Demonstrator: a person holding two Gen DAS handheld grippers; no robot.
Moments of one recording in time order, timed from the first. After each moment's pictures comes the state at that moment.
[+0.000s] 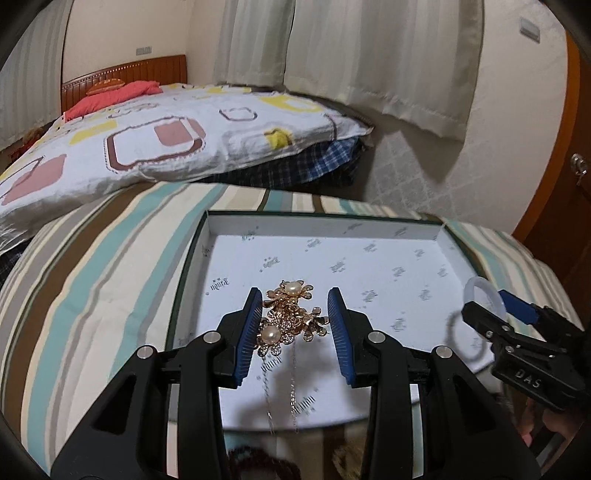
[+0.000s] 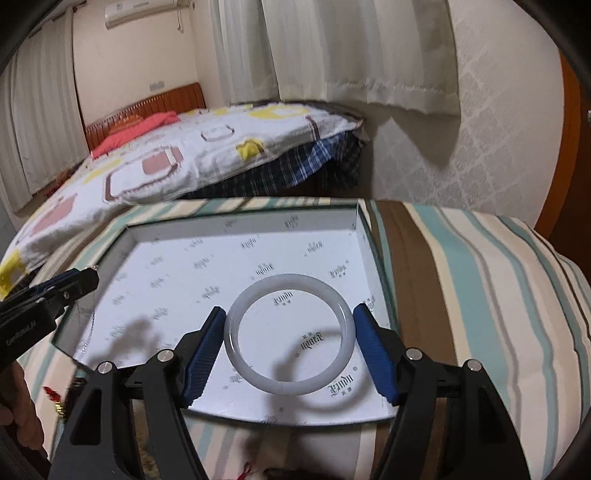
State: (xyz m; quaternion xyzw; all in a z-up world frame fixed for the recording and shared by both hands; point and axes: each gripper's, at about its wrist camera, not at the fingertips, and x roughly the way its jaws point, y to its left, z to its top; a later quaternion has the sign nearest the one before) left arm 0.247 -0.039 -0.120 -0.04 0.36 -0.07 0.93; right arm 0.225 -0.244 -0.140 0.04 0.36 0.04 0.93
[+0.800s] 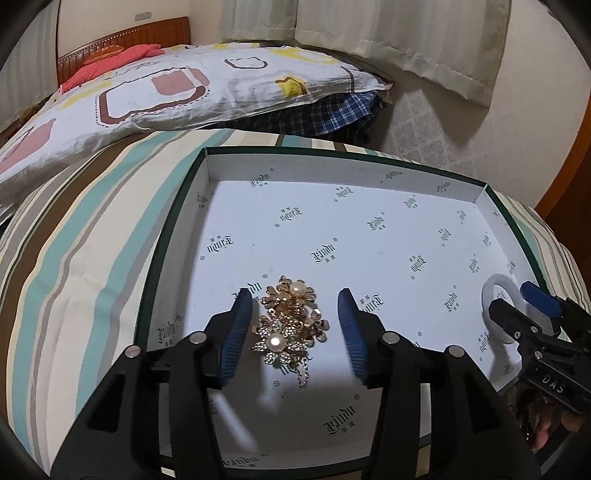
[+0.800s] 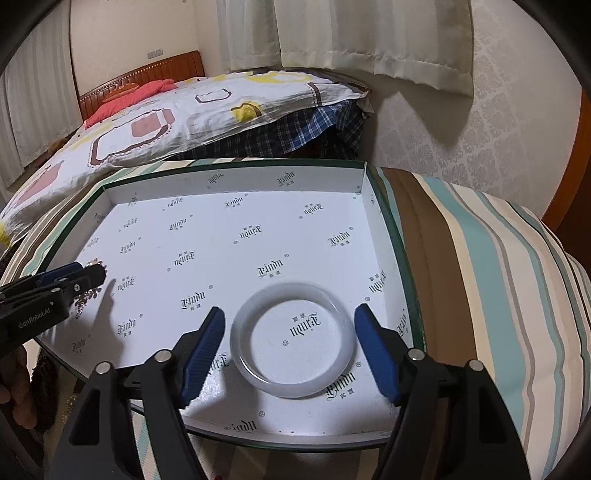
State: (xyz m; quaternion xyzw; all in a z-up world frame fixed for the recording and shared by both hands) left arm 0.279 -0.034 -0.166 -0.03 0.43 -0.06 0.90; right arm 0.241 -0.242 -0.167 0.01 0.41 0.04 0.91
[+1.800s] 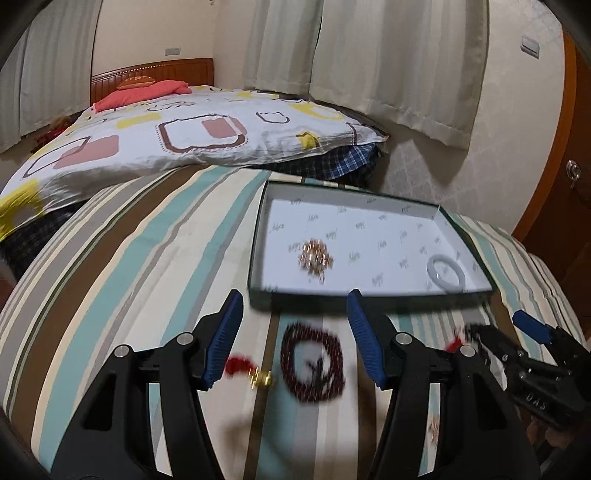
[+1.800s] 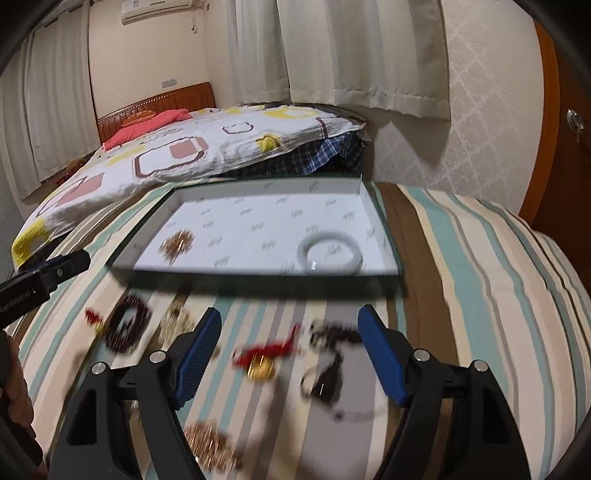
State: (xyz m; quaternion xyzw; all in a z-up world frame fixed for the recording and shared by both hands) left arm 0.124 0.006 -0.105 -0.05 0.35 -0.04 0.94; right arm 0.106 -0.214 -0.133 0.03 0.35 0.04 0.93
